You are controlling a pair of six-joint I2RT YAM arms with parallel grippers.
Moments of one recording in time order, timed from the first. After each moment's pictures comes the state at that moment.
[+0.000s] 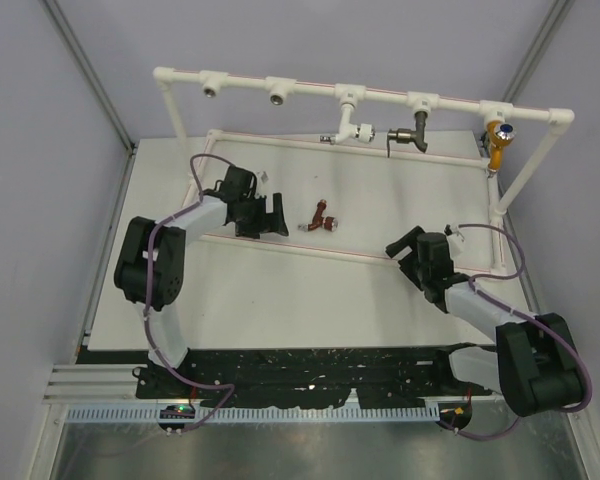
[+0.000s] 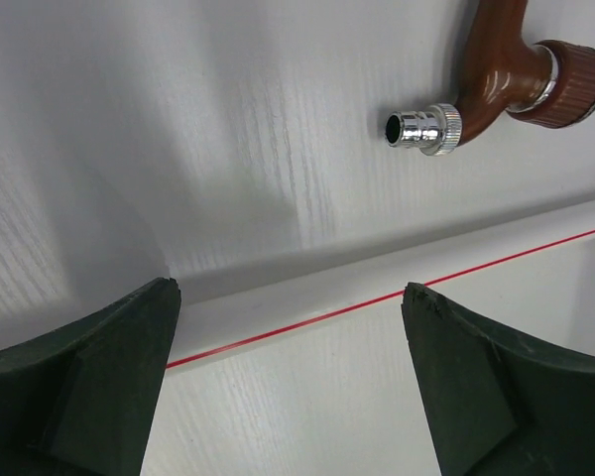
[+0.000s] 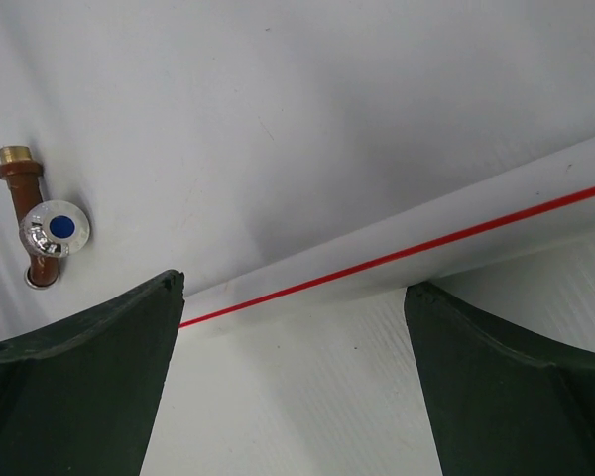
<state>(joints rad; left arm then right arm) -0.34 1.91 1.29 -0.41 0.32 -0.35 0.21 1.18 0.37 0.11 0.17 1.00</state>
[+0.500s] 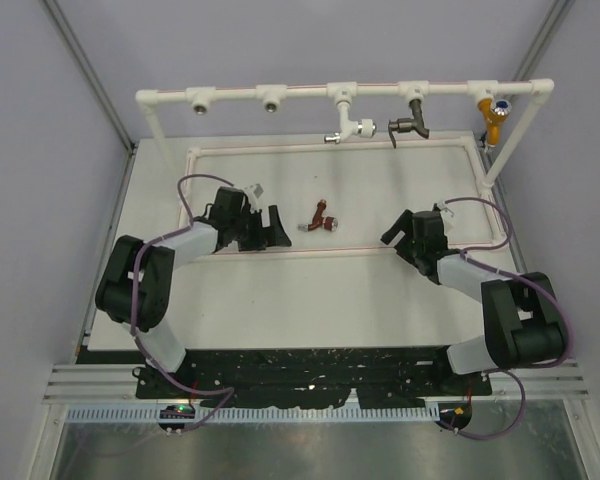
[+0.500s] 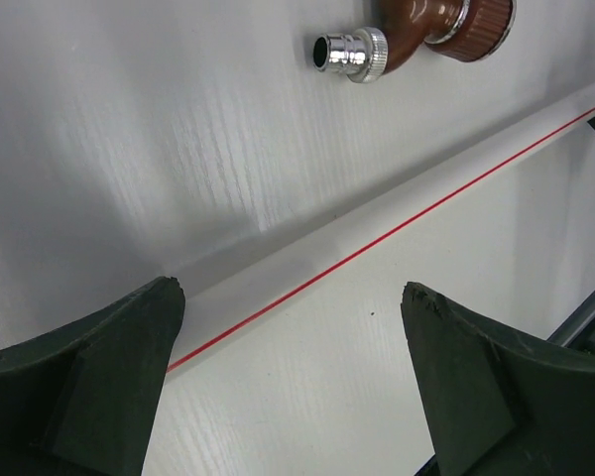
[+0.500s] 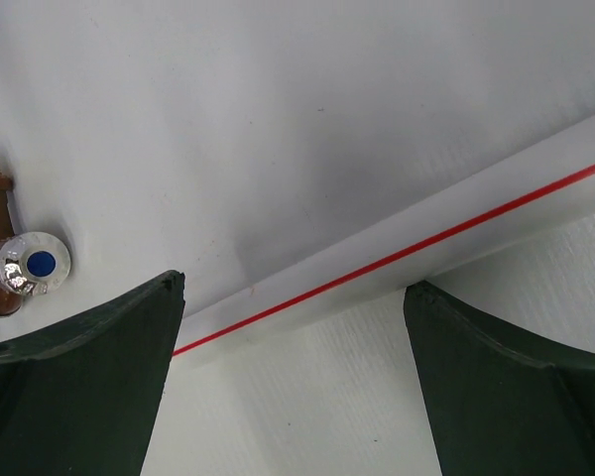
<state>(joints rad) -0.34 1.73 0.97 -0.09 0.43 -0.45 0.18 1.41 0.57 0.11 0.13 0.79</state>
